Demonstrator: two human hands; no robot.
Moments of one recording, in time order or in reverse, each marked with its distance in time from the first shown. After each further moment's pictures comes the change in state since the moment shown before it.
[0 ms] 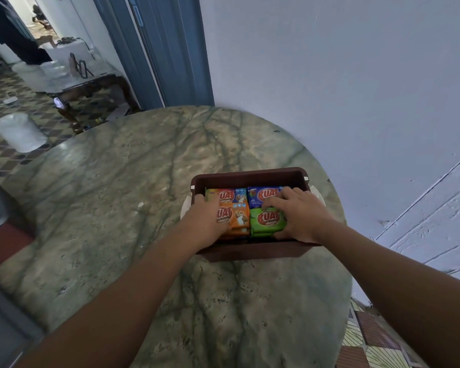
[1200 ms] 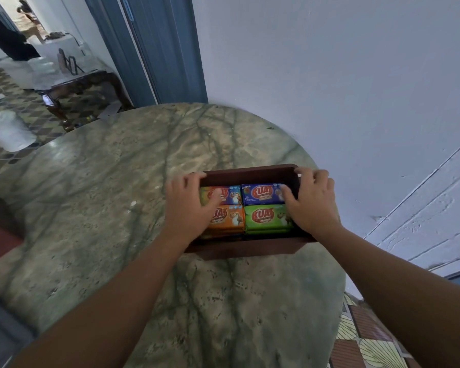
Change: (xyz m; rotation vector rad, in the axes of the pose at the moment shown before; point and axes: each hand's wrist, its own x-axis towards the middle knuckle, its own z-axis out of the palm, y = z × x) left_hand 0.016 -0.016 0.014 -0.241 0.565 0.097; right_hand -0.008 0.002 0.003 0.322 0.475 0.504
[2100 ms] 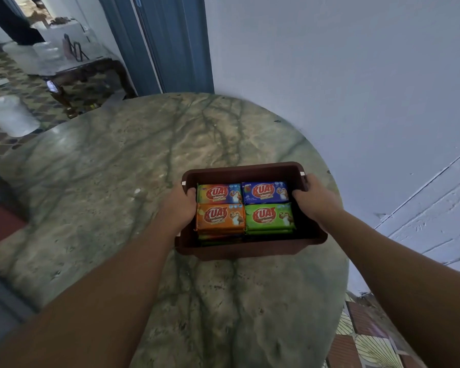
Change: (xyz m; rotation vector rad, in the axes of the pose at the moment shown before) left_hand 0.005 -0.042 0.010 -0.130 -0.281 -0.562; right_hand 0.003 -0.003 -0.001 0.359 -0.339 0.351
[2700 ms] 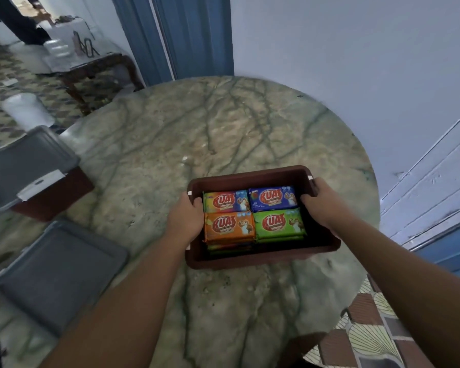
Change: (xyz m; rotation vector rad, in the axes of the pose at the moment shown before) left_hand -0.121 -0.141 -0.088 0.043 -0.022 -0.003; right_hand -0.174 -0.009 0.095 -0.030 0.014 0.016
